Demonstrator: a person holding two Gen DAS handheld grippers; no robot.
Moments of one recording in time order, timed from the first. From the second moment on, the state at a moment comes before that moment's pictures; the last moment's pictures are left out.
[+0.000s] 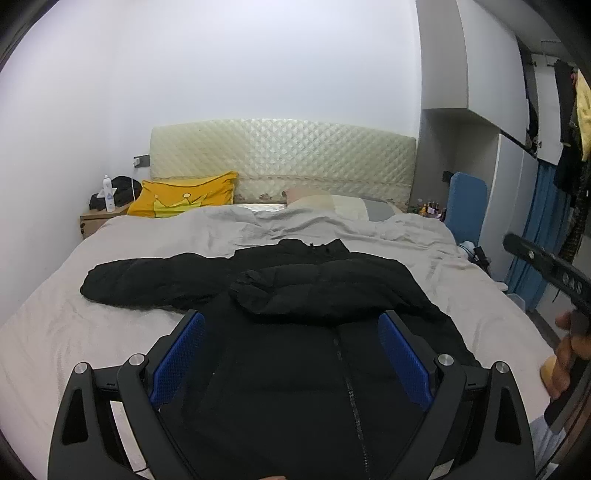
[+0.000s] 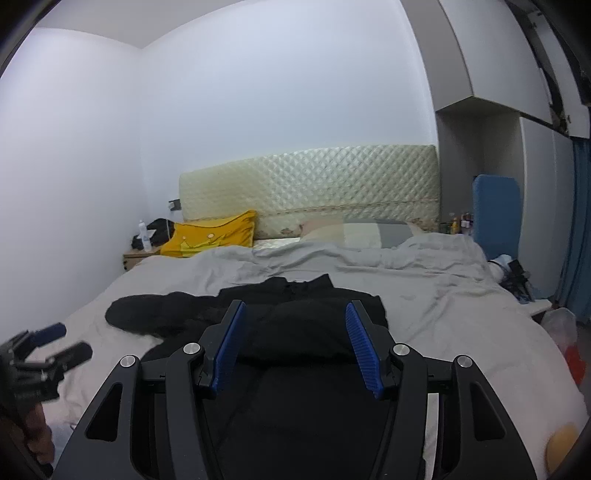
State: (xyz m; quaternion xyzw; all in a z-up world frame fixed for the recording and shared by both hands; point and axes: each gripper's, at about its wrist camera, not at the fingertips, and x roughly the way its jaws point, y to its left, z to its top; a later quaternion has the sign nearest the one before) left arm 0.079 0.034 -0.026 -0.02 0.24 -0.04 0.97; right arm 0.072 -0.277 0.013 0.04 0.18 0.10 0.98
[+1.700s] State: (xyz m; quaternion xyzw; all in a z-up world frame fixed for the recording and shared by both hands) left arm 0.196 0.211 -0.030 -0.04 0.29 0.02 0.96; right arm 0.014 -0.298 -0.085 0.05 0.19 0.04 0.98
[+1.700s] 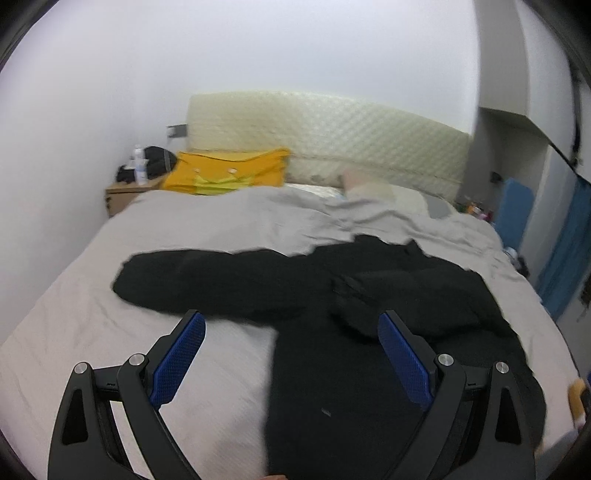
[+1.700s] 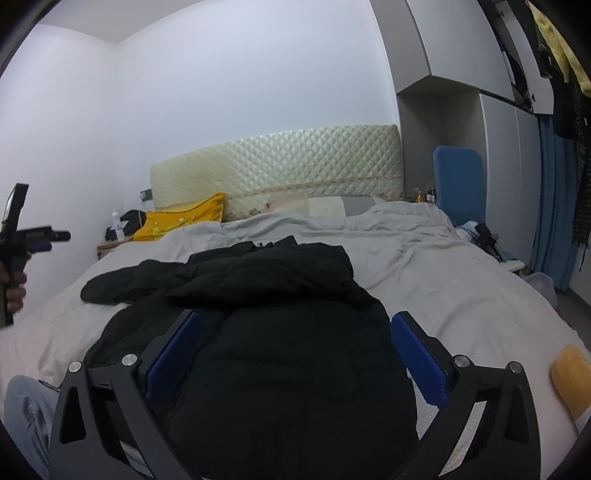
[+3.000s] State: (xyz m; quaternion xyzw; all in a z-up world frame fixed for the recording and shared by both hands) left arm 0.420 0.621 -0.319 -0.50 0.27 0.13 0.81; right arm 0.105 -0.254 -0.128 0.10 0.29 -0.04 0.95
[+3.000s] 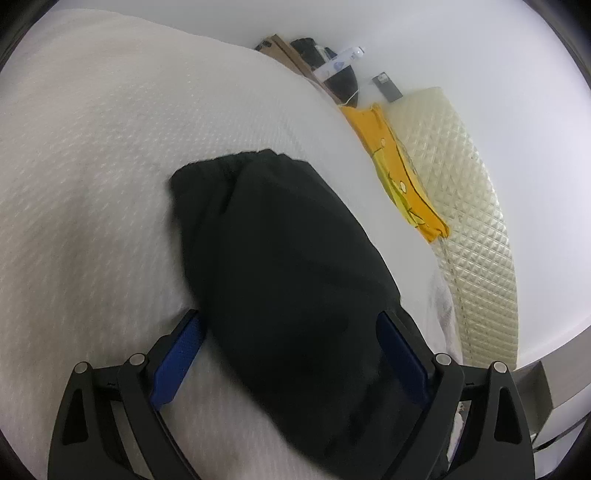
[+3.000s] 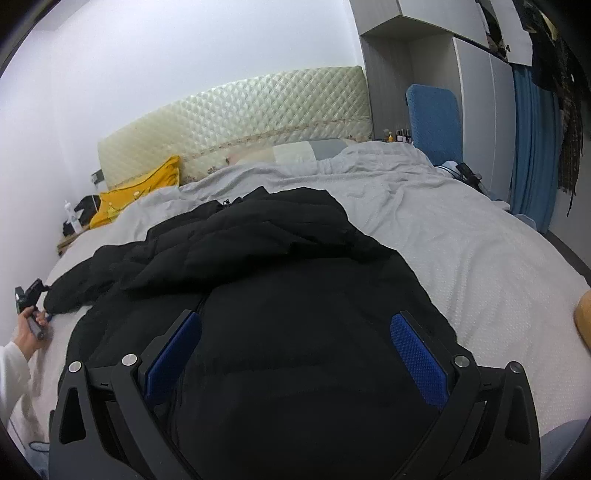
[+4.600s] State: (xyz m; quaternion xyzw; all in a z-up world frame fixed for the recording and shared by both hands) left arm 0.292 0.429 0.044 -0.26 0.20 0.15 0.93; right arm 0.062 -0.260 -0.101 0.04 0.27 0.03 0.96
